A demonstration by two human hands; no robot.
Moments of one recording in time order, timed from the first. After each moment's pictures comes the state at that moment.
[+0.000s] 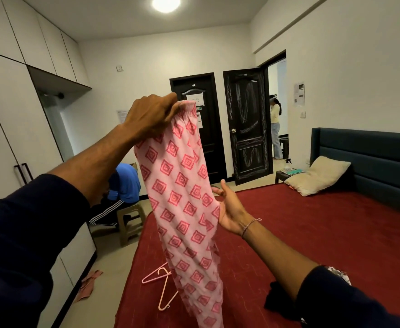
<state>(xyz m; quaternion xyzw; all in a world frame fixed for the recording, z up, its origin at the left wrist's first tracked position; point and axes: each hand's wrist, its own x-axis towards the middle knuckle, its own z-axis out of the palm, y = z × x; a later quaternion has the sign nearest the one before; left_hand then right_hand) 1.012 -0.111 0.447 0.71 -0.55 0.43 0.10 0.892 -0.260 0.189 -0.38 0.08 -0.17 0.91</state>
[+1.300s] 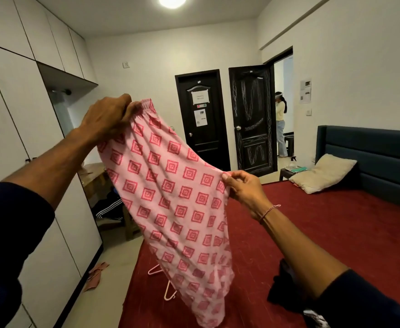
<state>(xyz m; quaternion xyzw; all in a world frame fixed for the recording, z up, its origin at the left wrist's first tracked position) 1.061 -0.011 0.446 0.79 -0.44 0.41 0.12 0.853 -0.252 0.221 -0.58 0.12 -0.36 0.72</state>
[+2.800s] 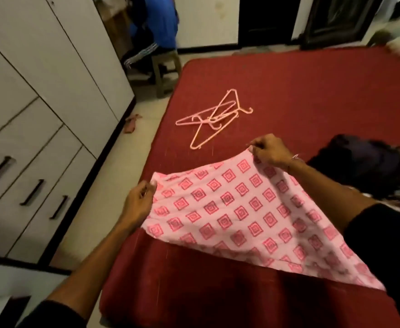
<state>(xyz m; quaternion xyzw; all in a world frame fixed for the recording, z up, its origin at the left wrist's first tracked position) 0.980 0.156 -0.189 0.88 -0.12 -0.05 0.45 0.915 -0.227 -0.135 -0.90 0.21 -0.03 0.38</state>
